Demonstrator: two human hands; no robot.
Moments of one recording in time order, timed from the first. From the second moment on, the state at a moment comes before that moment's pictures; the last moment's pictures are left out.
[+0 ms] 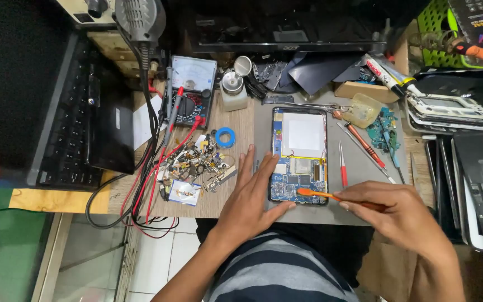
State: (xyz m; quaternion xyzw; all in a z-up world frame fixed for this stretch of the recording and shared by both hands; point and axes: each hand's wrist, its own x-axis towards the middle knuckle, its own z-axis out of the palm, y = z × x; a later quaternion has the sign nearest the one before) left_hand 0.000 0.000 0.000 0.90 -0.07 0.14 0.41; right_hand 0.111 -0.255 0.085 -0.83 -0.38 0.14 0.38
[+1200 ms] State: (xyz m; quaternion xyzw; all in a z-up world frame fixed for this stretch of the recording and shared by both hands) left_hand 0.000 -0.001 -0.001 0.89 -0.05 0.16 0.42; right_hand 0.113 -0.273 0.063 -0.84 -0.36 0.17 0.37
